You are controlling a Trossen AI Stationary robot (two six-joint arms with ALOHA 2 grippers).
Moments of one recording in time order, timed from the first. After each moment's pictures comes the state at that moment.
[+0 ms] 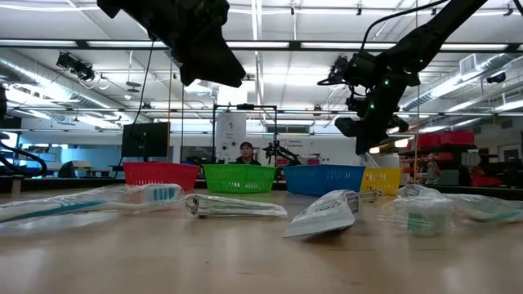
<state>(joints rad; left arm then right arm) -0.08 1.36 0.88 -0.10 -0.22 -0.31 -0.68 1.48 0.83 -0.24 0.43 0.29</state>
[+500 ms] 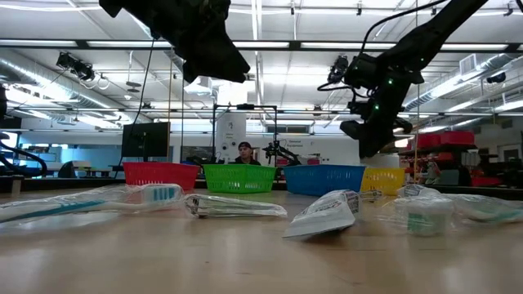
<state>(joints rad) -0.08 1.36 0.88 -0.05 -0.25 -0.30 -0.68 1.47 0.83 -0.33 0.39 0.26</state>
